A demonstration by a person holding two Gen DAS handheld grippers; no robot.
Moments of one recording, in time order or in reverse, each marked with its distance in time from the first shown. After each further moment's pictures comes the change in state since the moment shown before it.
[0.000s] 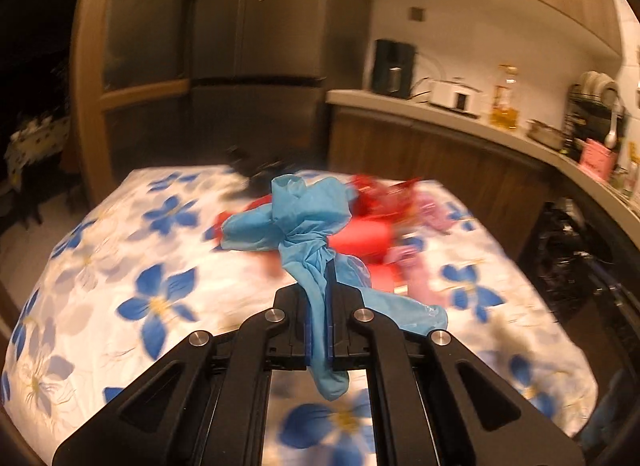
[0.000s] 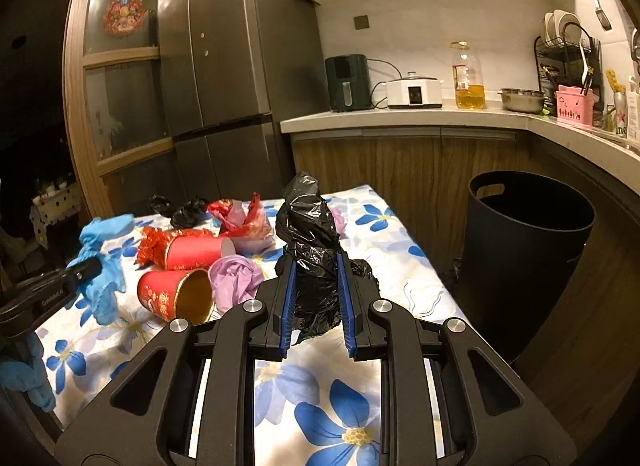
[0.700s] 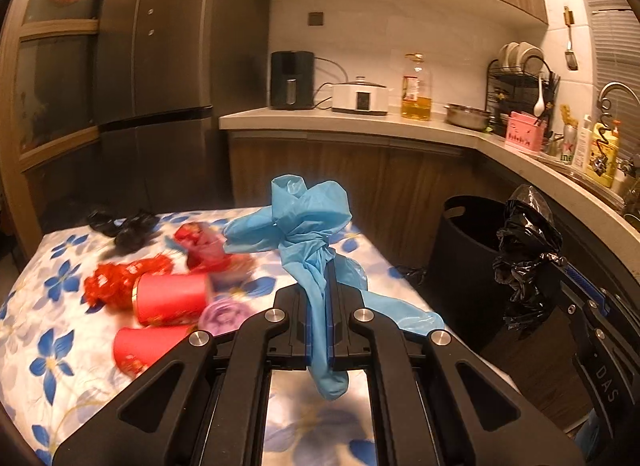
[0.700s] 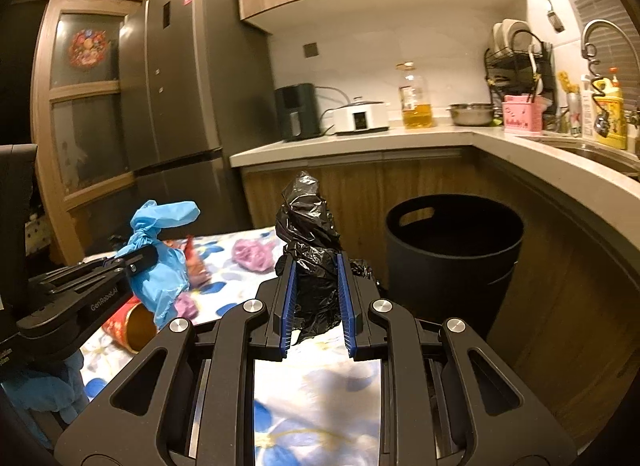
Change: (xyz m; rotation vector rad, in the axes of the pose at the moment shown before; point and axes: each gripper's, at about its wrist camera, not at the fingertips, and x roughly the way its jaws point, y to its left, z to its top) left arm 0.020 -0.142 0.023 0.161 -0.047 -0.213; right arm -0.038 -0.075 0.022 0.066 -0.096 -0.151
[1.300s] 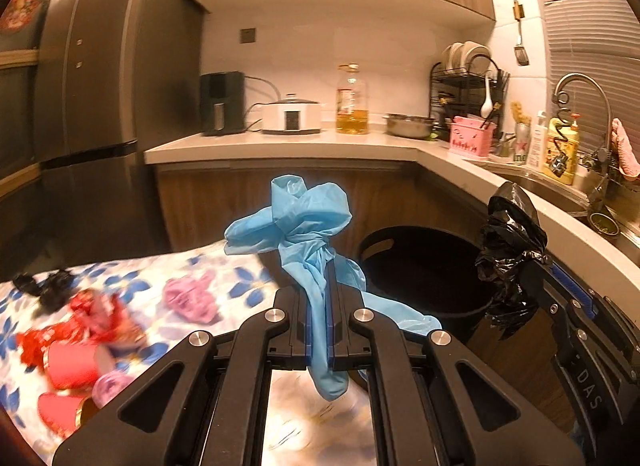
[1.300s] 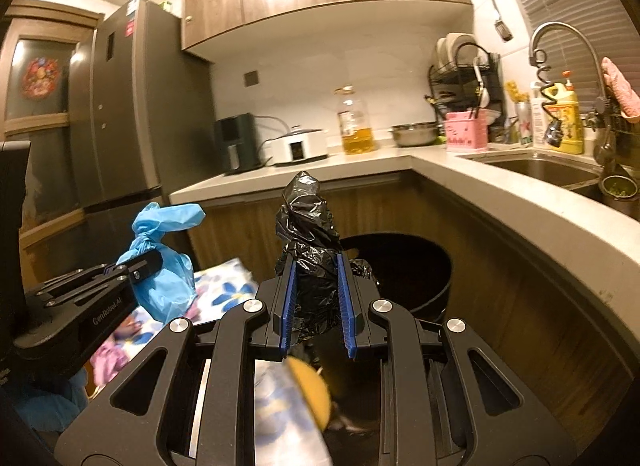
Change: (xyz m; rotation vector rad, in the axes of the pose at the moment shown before) left arm 0.044 -0.099 0.044 0.082 -0.059 -0.175; right arm 0.020 -0.083 0.041 0.063 -0.094 -0.182
